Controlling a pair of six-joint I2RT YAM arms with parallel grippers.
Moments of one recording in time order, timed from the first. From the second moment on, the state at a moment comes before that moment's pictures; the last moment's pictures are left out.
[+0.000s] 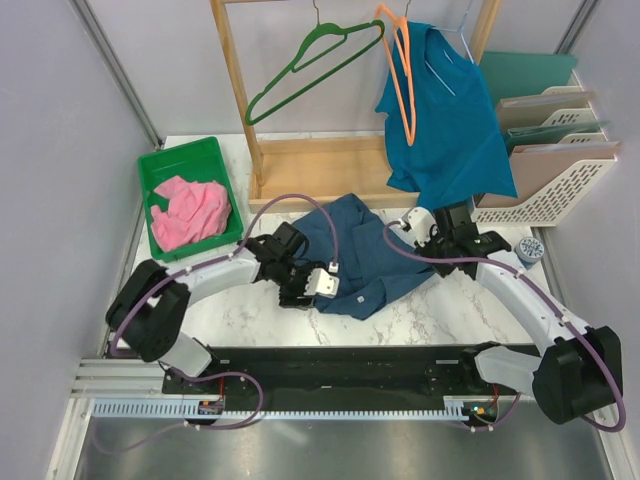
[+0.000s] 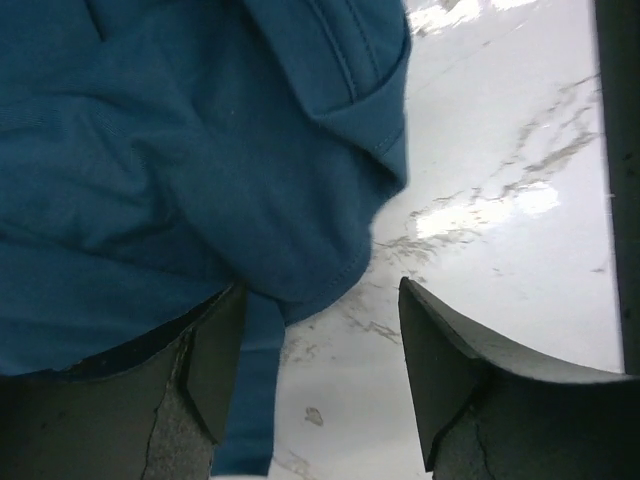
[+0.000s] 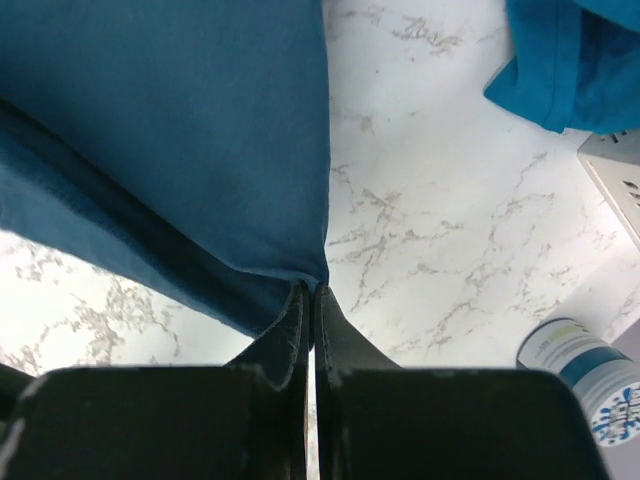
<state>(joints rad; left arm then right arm) -0.66 1.49 0.83 -0.51 0.55 1.05 0.31 1.17 0.84 -0.70 -0.01 -0.46</state>
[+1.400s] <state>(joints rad) -0.43 1.31 1.01 -0.92 0.66 1.03 0.17 1.13 0.91 -0.88 -0.56 -1.07</state>
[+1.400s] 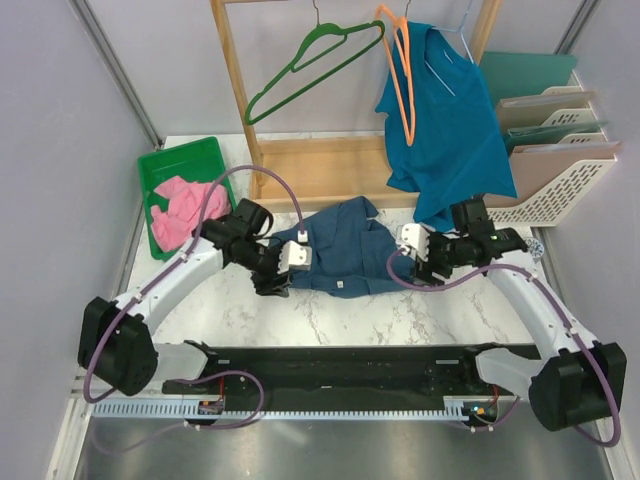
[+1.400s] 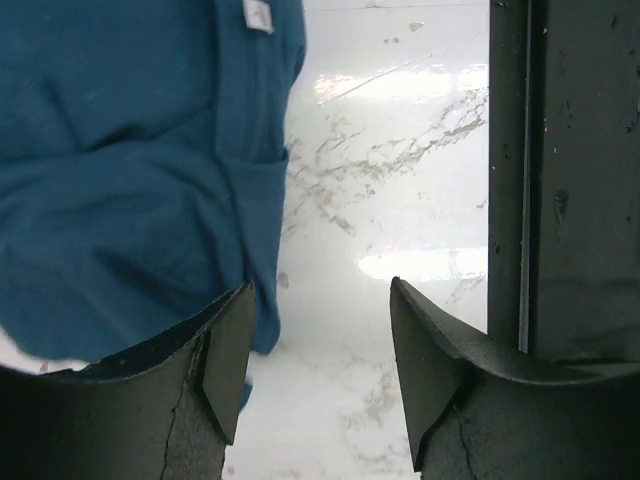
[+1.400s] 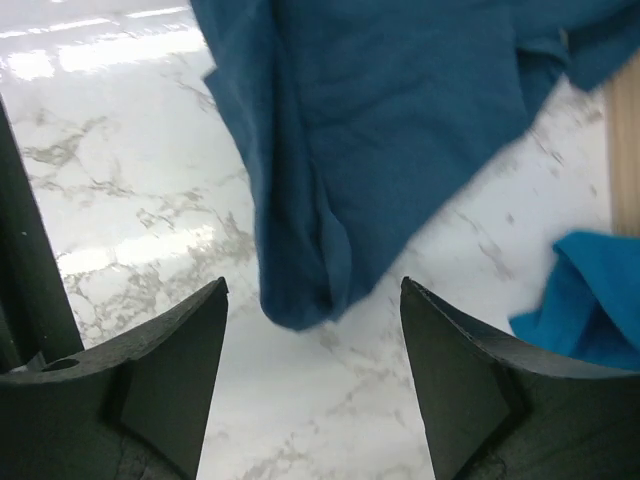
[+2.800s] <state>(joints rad) -0.47 1.12 1.46 -0.61 0.35 0.52 0.41 1.11 1.39 -0.51 -0.23 -0.61</state>
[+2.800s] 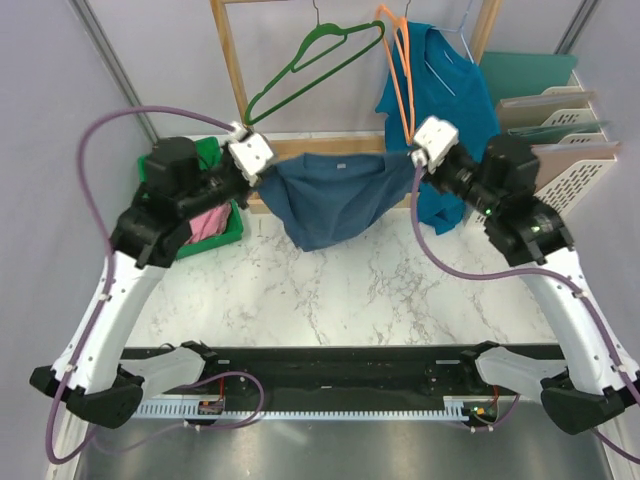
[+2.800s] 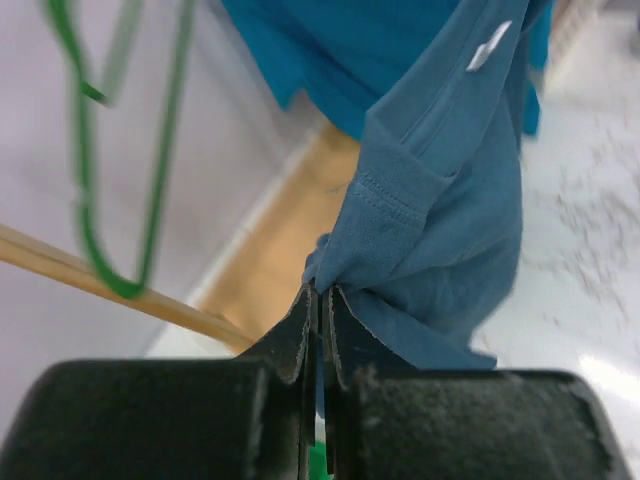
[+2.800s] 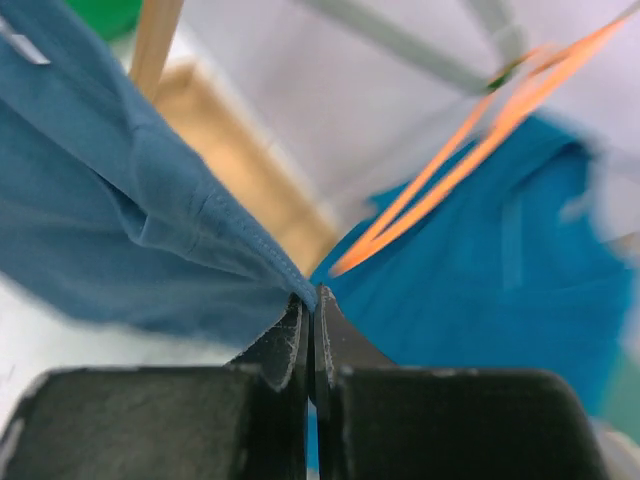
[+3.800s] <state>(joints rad) -0.46 0.99 1.04 -0.82 0.43 0.60 0.41 1.03 1.19 -0.60 -0.31 -0.49</state>
